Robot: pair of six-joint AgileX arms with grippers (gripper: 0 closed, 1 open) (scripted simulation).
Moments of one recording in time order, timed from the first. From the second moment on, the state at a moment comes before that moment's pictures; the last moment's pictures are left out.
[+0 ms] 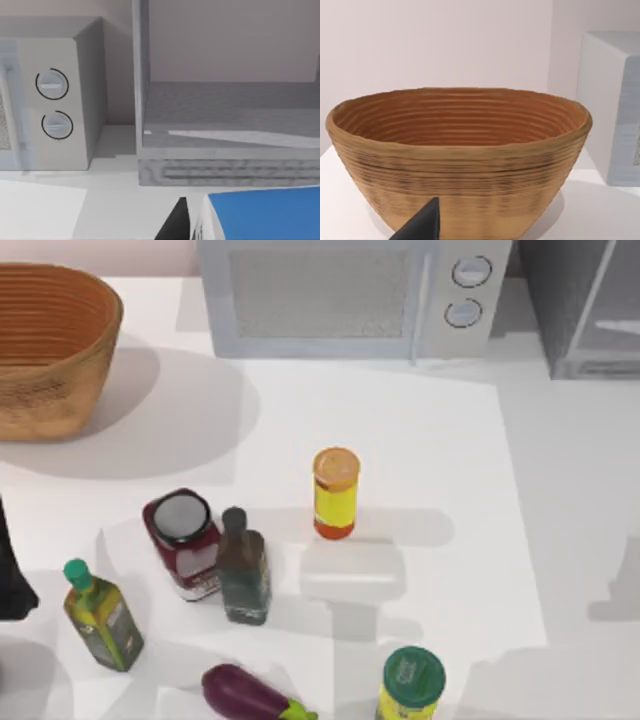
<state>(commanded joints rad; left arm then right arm) 0.00 0.00 0.00 0.00 0.00 0.00 0.00 0.00 0.00 0.00 0.00 0.00</state>
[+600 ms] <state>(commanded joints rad) 0.00 0.00 0.00 0.00 0.00 0.00 -0.04 0.30 0.15 0.19 -0.04 0.00</state>
